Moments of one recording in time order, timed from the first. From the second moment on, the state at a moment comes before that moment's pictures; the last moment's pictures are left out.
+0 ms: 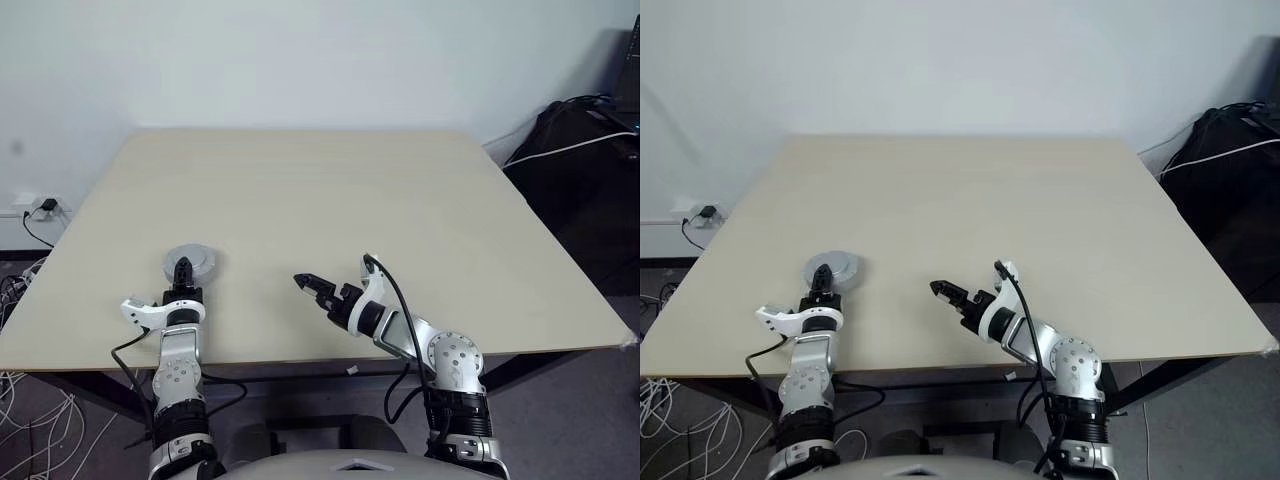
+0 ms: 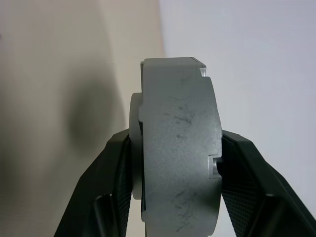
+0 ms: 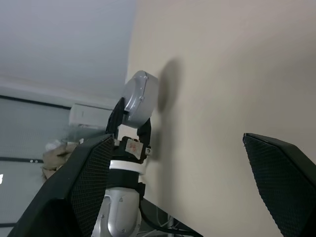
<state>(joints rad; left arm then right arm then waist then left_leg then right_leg) -0.13 -0.08 0.49 0.31 -1.21 0.10 -0.15 -0.13 0.07 -0.13 -0.08 1.16 1.09 -0.07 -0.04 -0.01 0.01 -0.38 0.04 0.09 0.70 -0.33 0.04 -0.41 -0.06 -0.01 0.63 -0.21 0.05</state>
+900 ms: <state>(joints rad) -0.14 -0.09 0.54 0.23 -1.13 0.10 -0.01 -0.13 0.07 -0.12 -0.09 1.16 1.08 -0.07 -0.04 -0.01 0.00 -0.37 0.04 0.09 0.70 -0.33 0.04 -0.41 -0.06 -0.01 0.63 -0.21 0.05</state>
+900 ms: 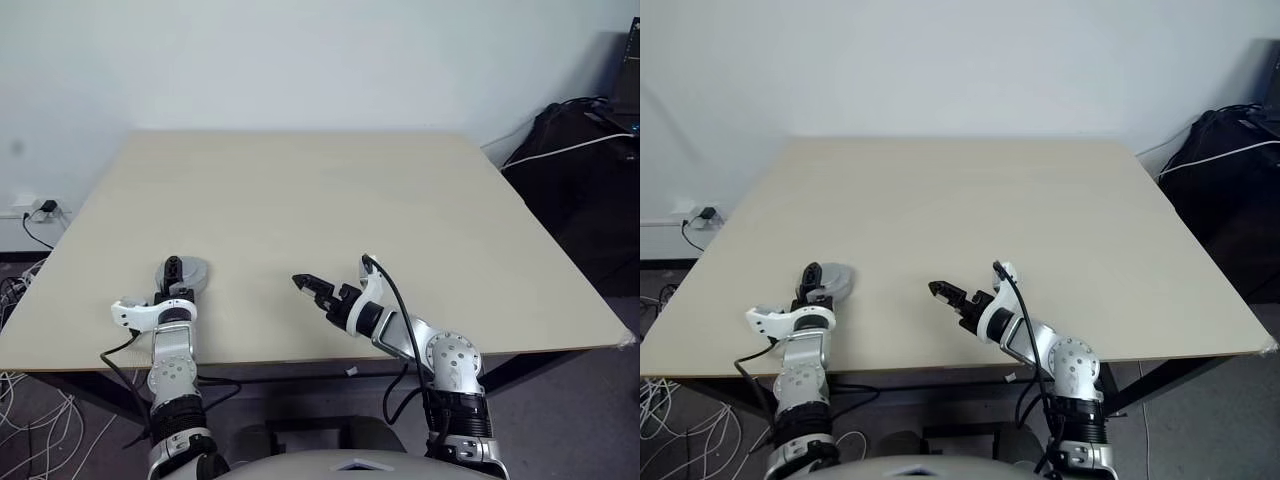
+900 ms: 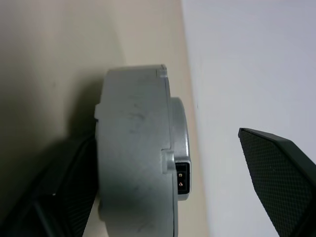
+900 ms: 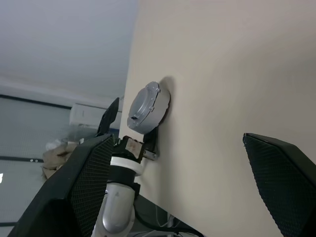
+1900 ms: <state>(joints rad) 0.39 -0.05 0.10 -0.29 -0.92 0.25 -0.10 -0.11 0.07 -0.09 -0.09 1.13 1.05 -0.04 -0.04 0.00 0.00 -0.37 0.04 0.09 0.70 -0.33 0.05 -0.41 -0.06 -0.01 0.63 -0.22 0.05</state>
